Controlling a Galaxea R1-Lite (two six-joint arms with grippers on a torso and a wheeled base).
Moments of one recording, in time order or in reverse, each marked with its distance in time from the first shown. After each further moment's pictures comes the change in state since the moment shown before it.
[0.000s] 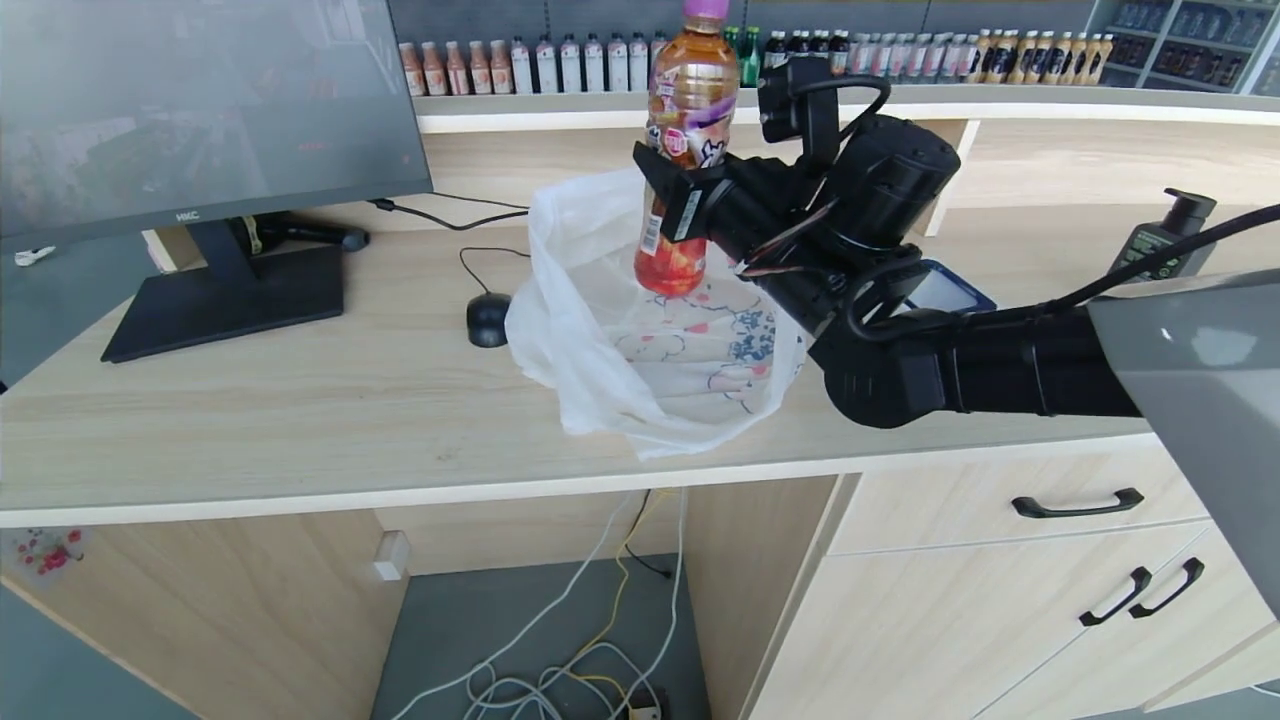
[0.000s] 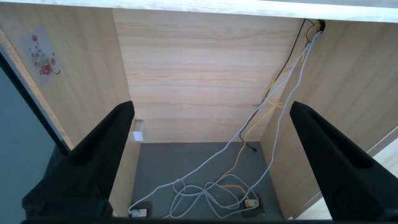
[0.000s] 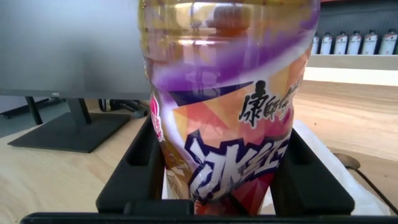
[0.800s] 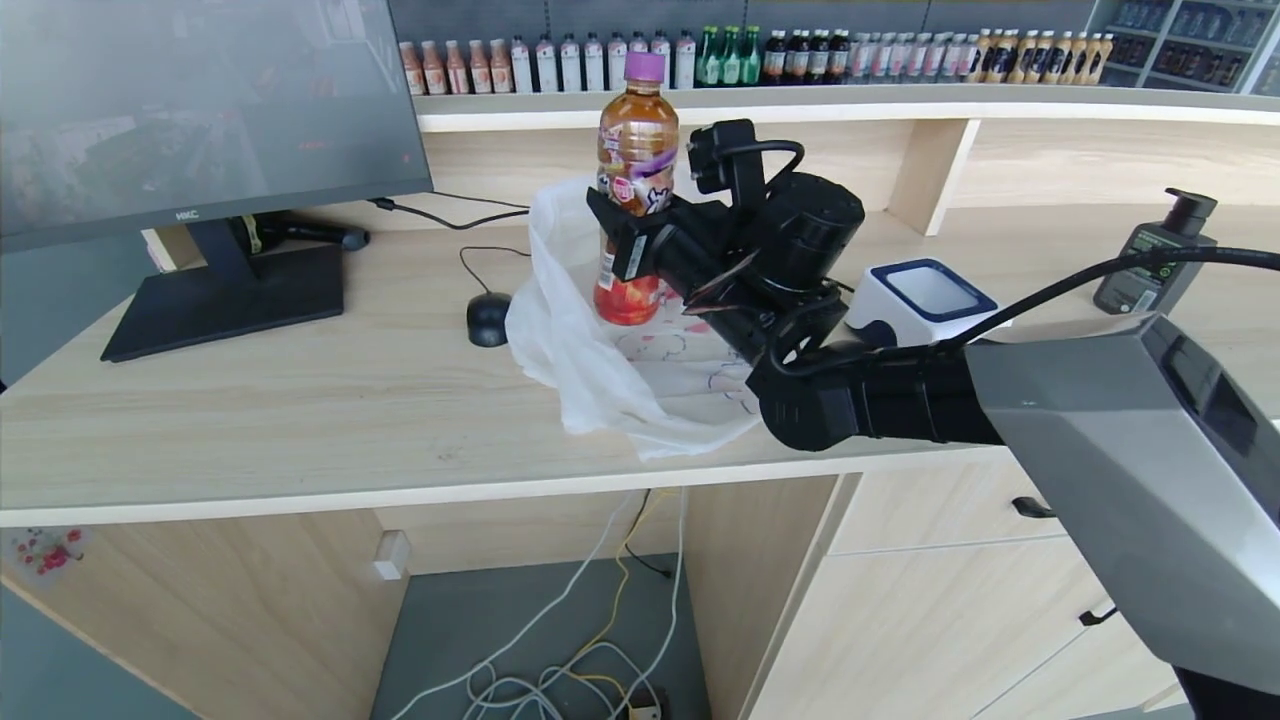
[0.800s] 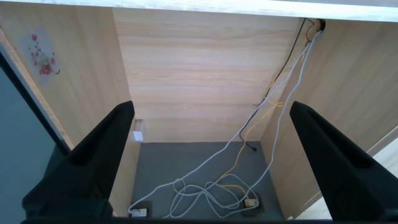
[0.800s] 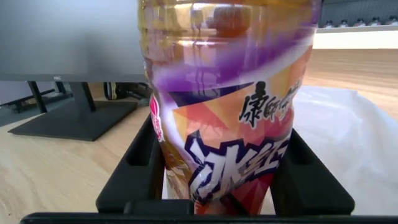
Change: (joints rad) left arm 0.000 0.000 0.000 0.000 0.000 0.000; right arm 0.041 0.143 -0.137 0.012 0.003 0.002
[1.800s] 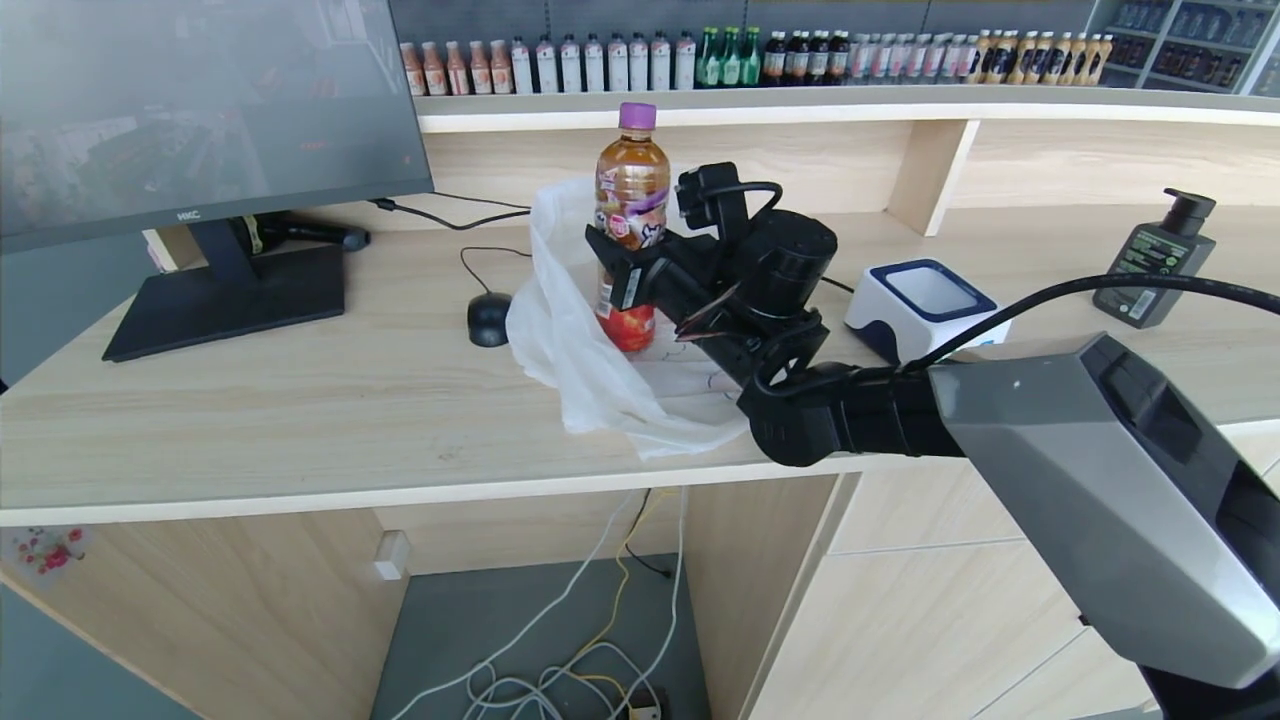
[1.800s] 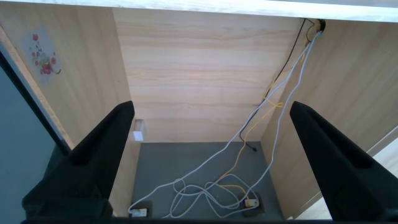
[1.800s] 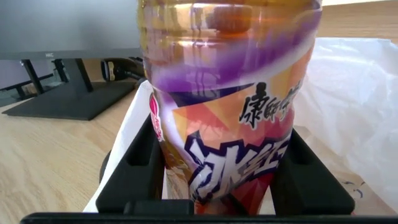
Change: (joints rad) left arm 0.000 0.000 0.000 0.000 0.000 0.000; right arm -0.014 0.056 0.003 0.008 0.002 0.020
